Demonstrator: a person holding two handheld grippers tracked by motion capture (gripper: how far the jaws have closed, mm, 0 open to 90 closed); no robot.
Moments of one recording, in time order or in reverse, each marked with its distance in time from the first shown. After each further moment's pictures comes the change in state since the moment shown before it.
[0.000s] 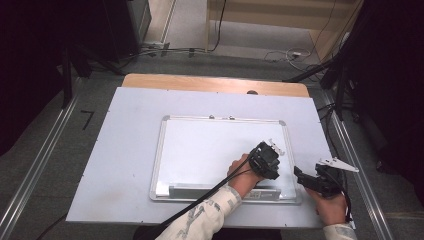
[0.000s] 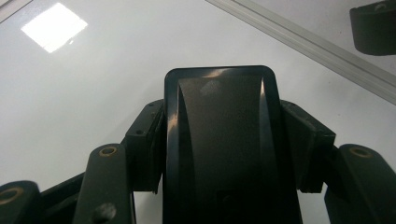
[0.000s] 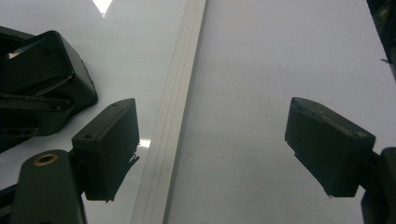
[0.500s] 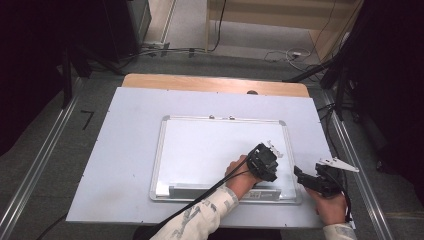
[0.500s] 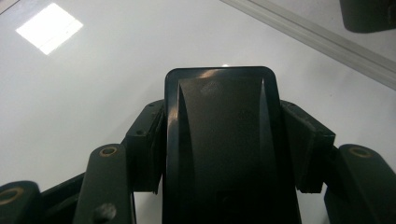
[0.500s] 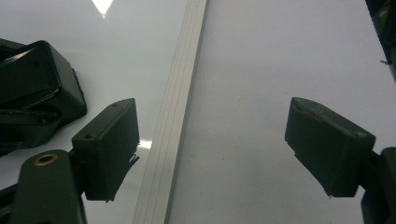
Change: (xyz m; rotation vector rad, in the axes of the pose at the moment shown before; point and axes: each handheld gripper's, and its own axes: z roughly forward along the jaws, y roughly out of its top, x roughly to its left) left arm -0.002 -0.004 -0.004 0.008 -0.011 0.021; right arm 0.000 0.001 0.000 -0.003 0.000 -0.002
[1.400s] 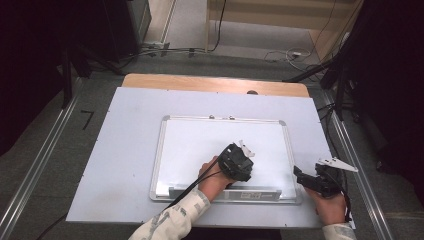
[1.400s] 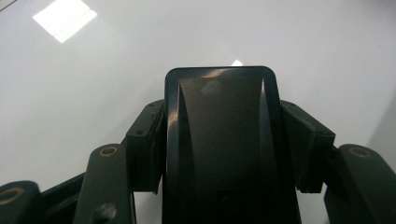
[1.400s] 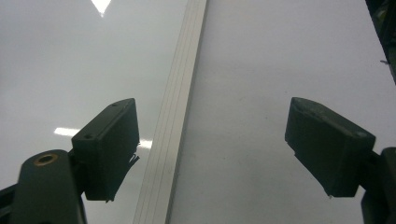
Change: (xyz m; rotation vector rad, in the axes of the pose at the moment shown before) left arm 0.039 -0.047 -0.038 0.003 0.031 -0.039; right arm 0.001 0.000 0.000 0.004 -0.005 -0.002
